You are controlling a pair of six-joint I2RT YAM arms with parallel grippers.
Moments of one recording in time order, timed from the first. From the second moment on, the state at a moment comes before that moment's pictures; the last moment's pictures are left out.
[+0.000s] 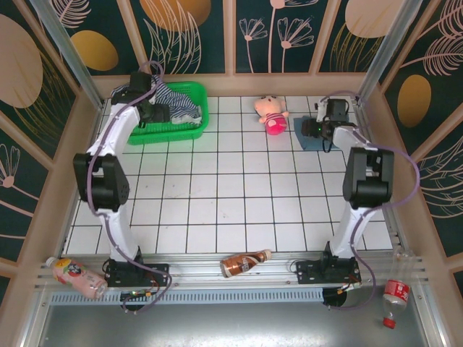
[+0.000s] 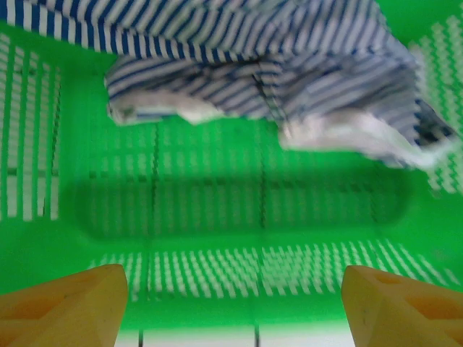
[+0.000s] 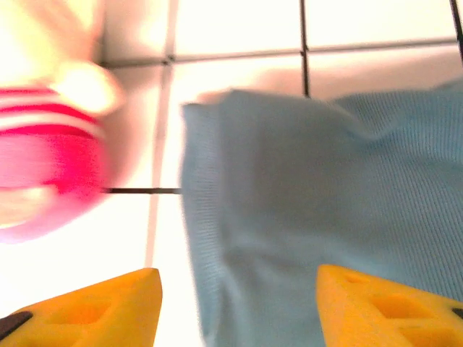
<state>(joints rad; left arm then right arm) -0.07 2.06 1.91 -0.81 -0.08 -0.13 -0.03 1.87 1.33 -0.23 -0.22 0.01</state>
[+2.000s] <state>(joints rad) -0.43 1.45 1.52 -0.48 0.41 -0.79 0.25 1.13 0.72 0.08 -0.68 0.35</state>
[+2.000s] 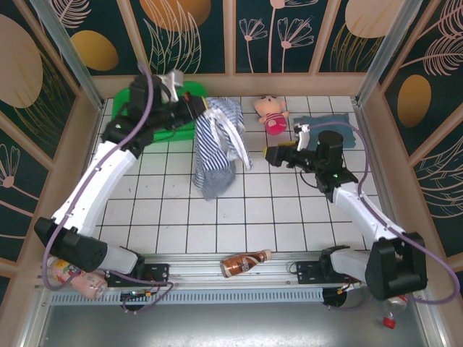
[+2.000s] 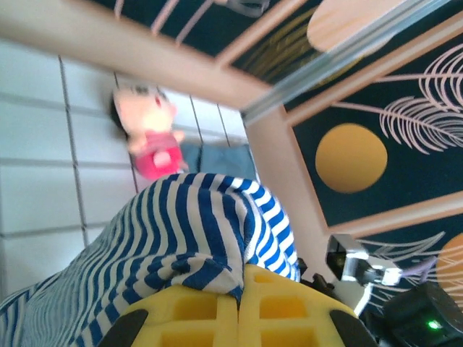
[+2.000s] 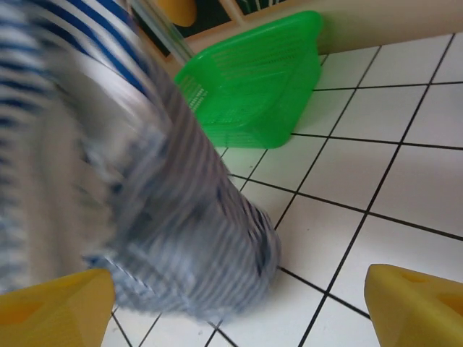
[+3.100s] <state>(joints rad) -0.73 1.72 1.29 -0.68 0.05 -0.73 0.53 1.46 0.51 0.07 -0.26 0.30</state>
